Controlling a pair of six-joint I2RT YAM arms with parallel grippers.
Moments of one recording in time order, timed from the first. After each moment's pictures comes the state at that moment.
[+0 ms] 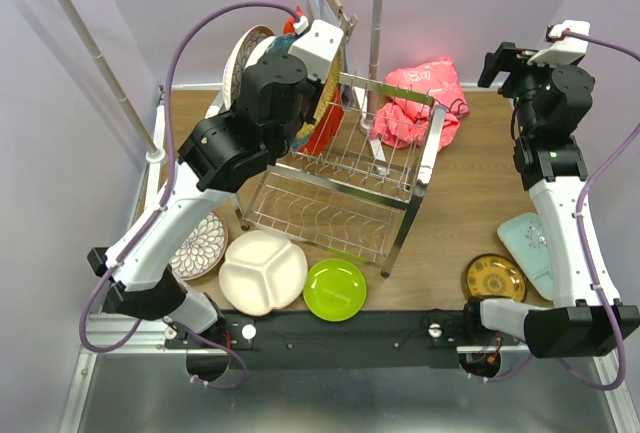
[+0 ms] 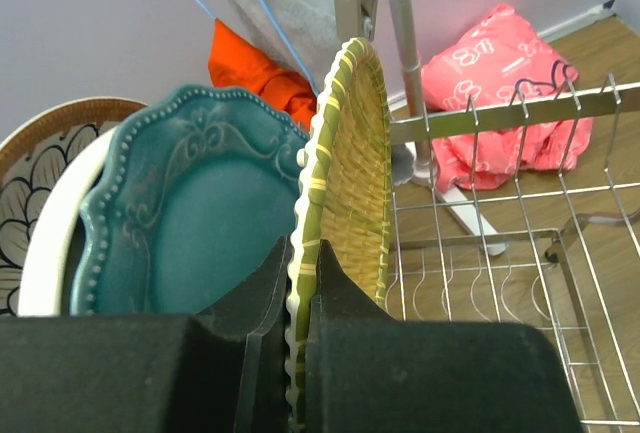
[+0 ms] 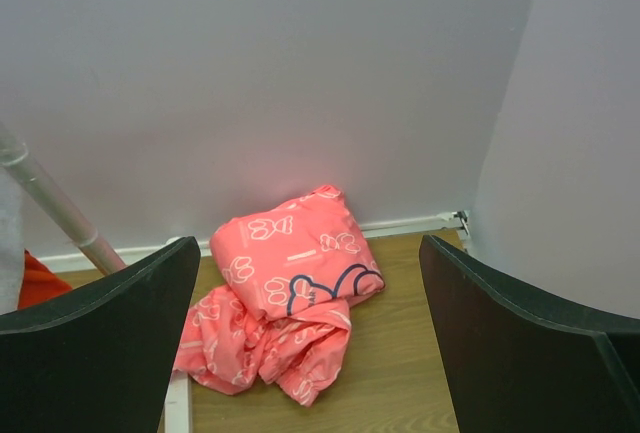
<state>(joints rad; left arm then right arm) -0.91 1.51 2.12 -0.81 -0.59 0.11 0.01 1.21 1.37 -0.06 0.12 0.03</state>
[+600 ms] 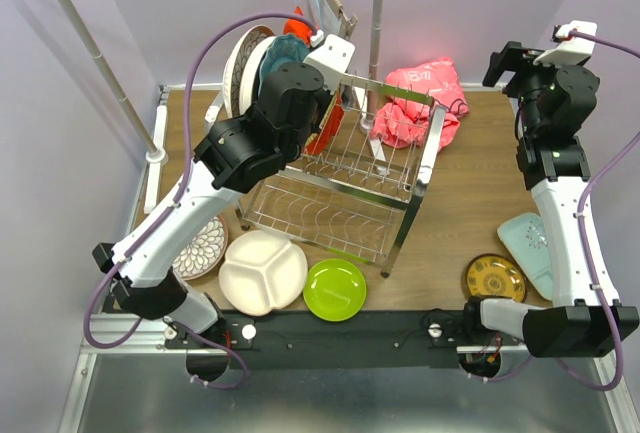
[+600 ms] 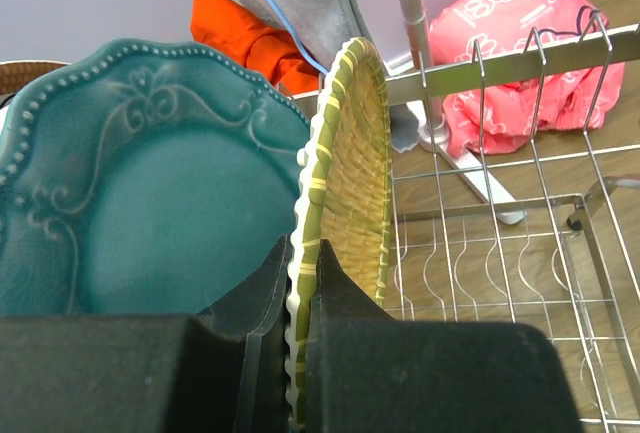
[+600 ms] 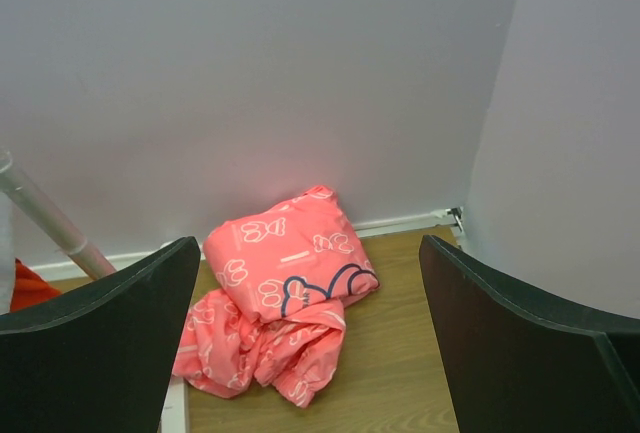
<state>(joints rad) -0.91 1.51 2.04 -0.81 -0.61 0.11 -0.02 1.21 1.37 -0.06 0.11 0.05</state>
